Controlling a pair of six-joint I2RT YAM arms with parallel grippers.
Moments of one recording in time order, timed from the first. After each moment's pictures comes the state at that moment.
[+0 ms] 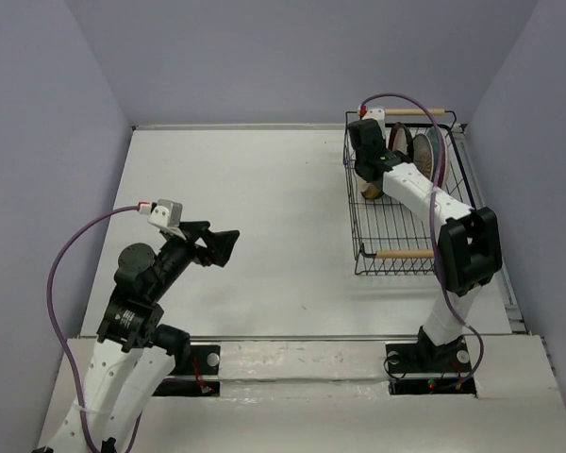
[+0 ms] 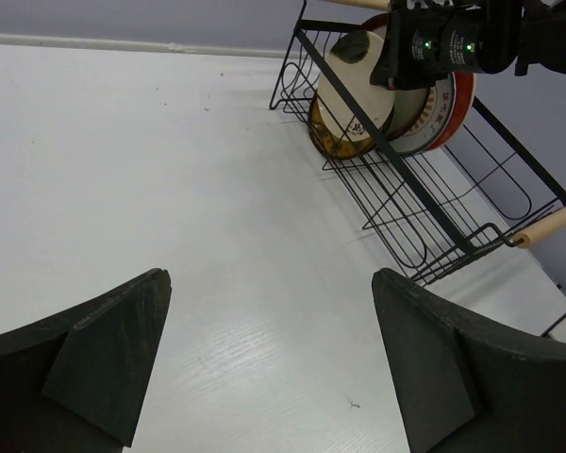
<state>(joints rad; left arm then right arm) -0.35 0.42 0.61 -0.25 0.21 -0.38 0.40 1.79 1.52 -0.38 0.64 0.15</state>
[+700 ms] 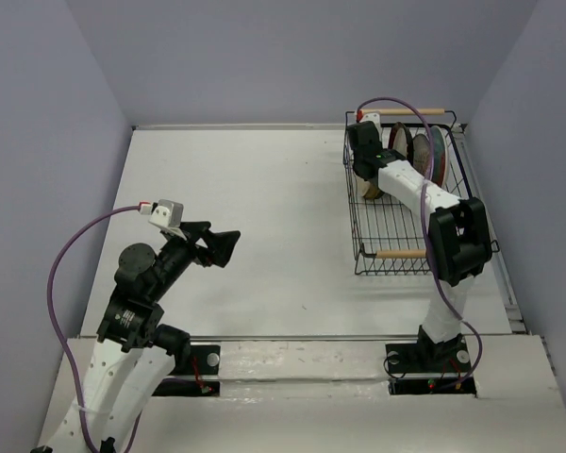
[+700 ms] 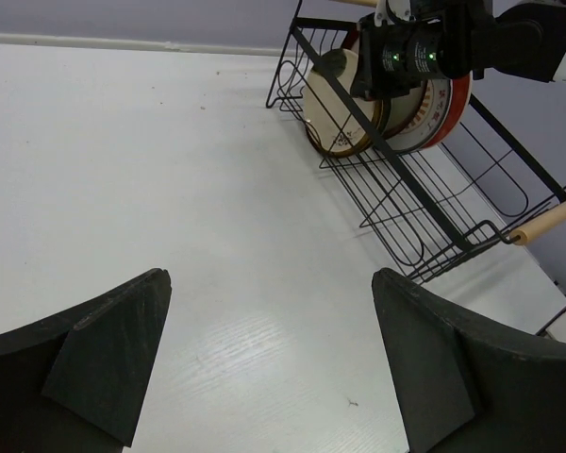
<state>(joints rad) -0.36 0.42 0.61 -0.25 0.21 -0.38 0.37 1.91 1.56 -0.38 0.60 0.11</state>
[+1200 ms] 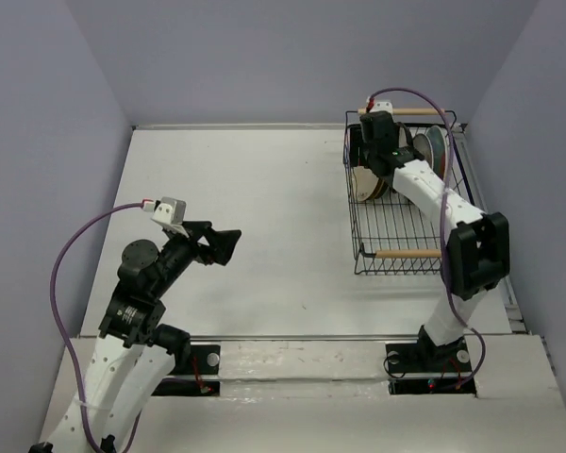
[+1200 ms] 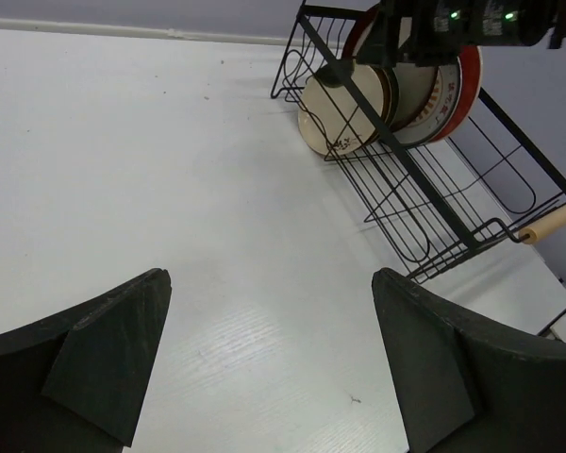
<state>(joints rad) -0.36 0.45 0.61 -0.25 0.21 -0.38 0.36 1.82 1.56 -0.39 0.48 0.15</state>
